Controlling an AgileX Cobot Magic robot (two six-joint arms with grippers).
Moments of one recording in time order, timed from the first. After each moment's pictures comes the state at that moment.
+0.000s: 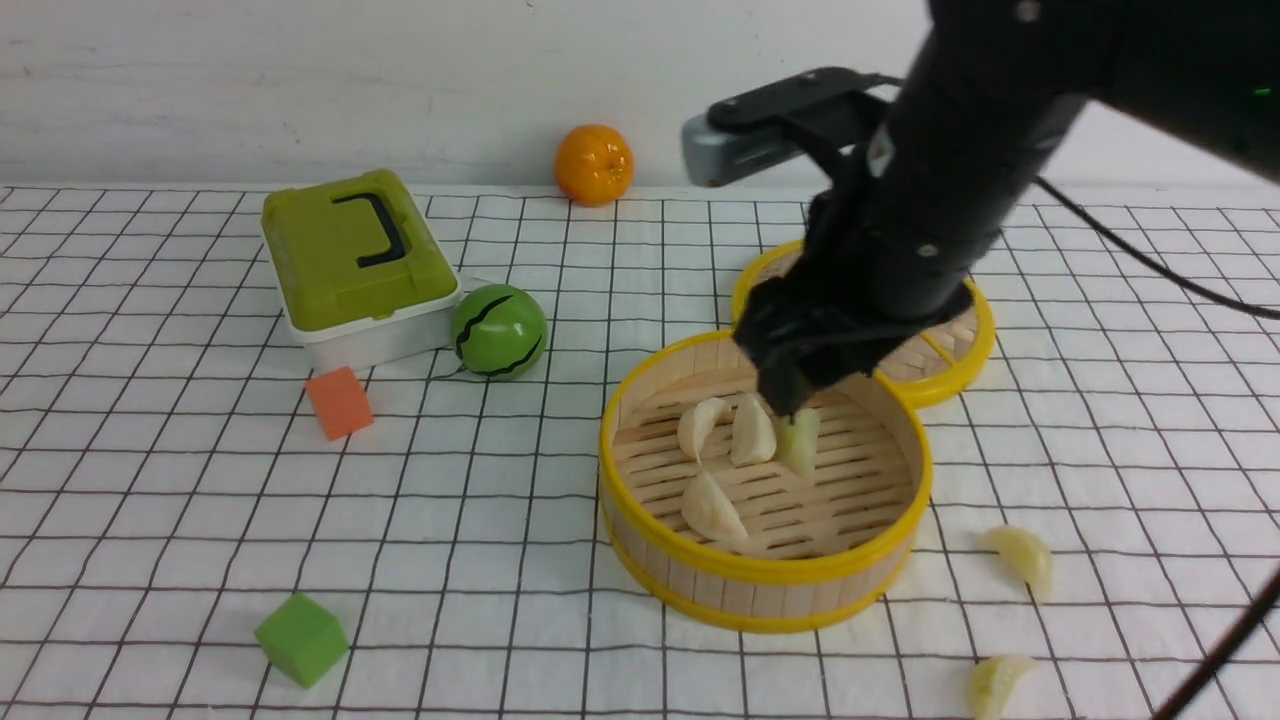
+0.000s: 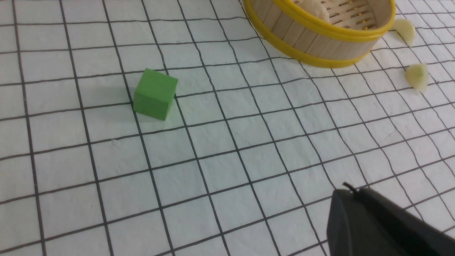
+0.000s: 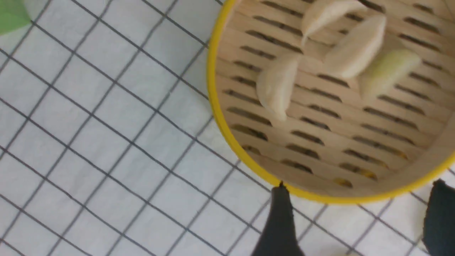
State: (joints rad) right arm 0.54 1.73 -1.69 0.08 1.23 0.00; left arm -0.67 0.20 -0.52 0.09 0.94 -0.45
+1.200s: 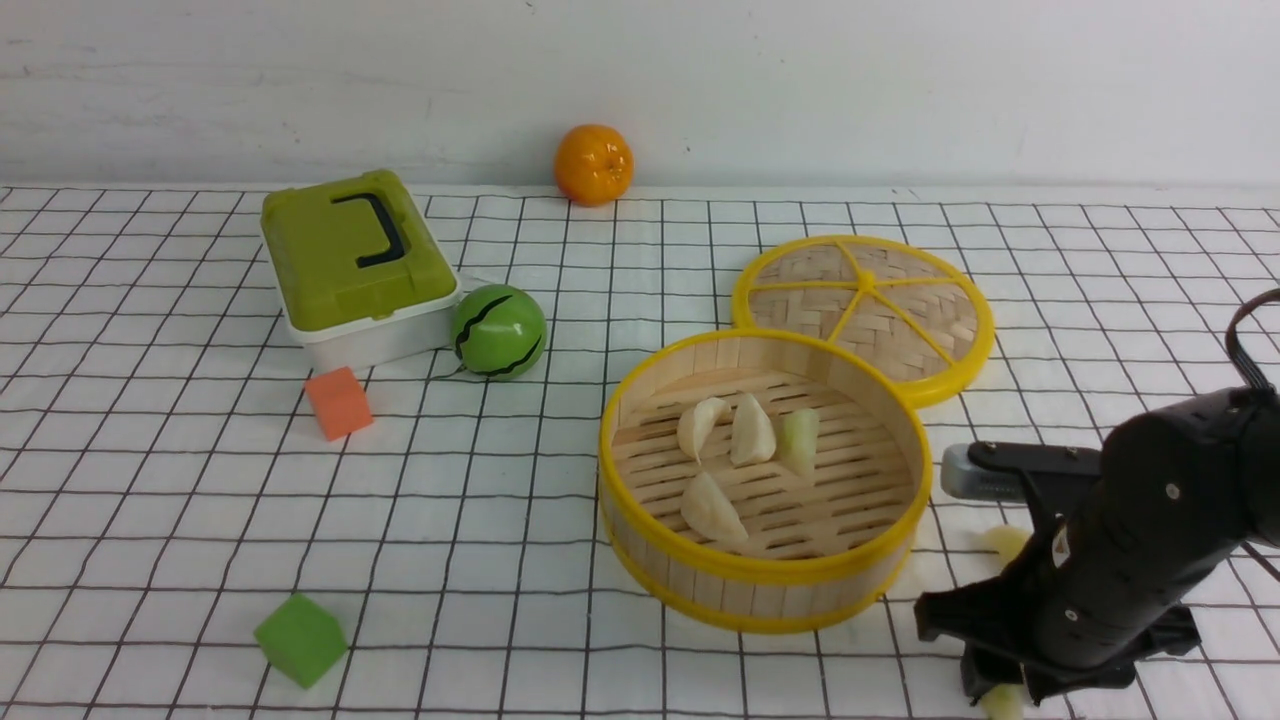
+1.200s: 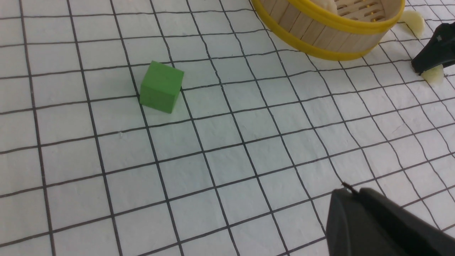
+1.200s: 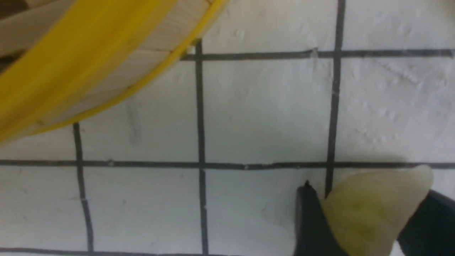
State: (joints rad) right arm 0.35 1.68 -0.85 0.08 0.59 0.41; left arm -0.67 0.20 -0.52 0.10 0.96 -0.45
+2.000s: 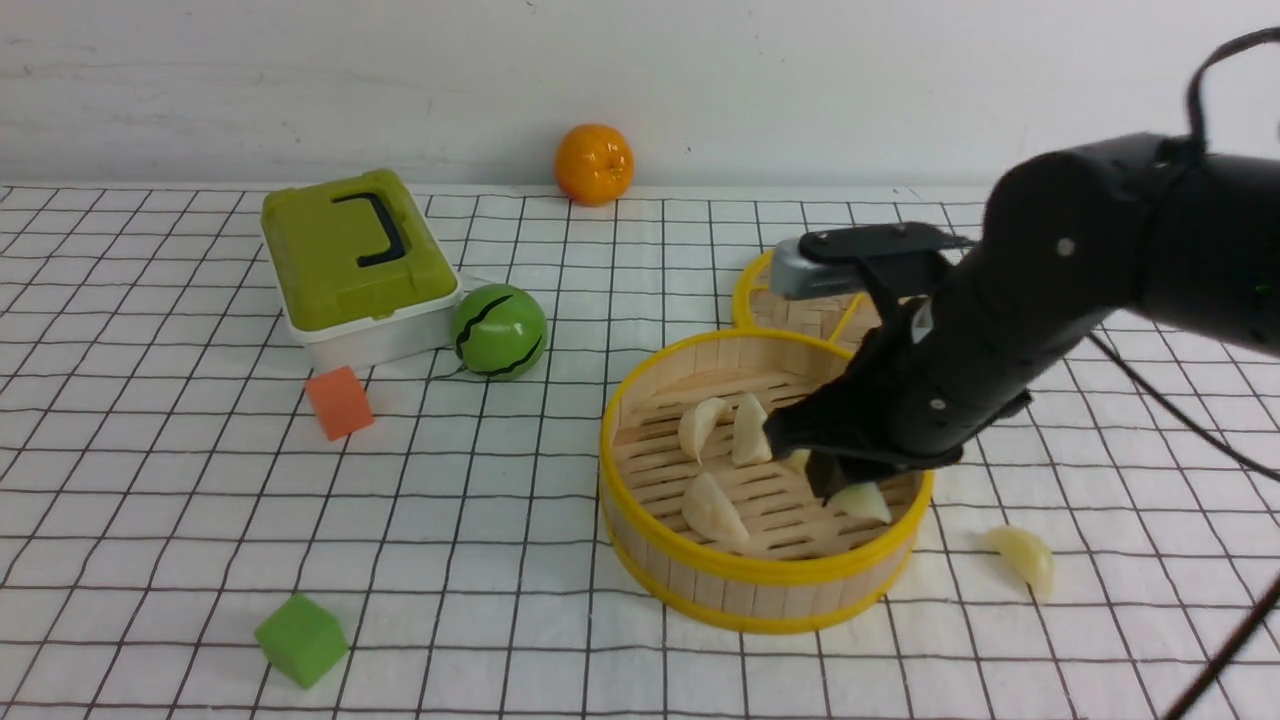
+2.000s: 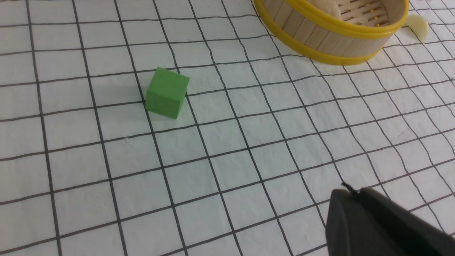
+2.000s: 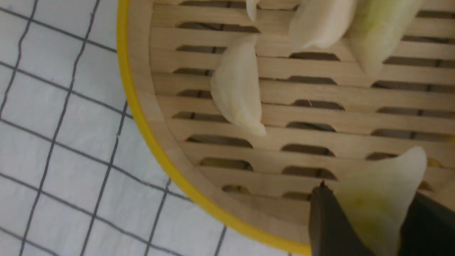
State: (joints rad) right arm 0.48 1.77 -1.33 0.17 0.77 0.16; left arm -0.67 0.20 -0.52 0.11 0.96 -0.45
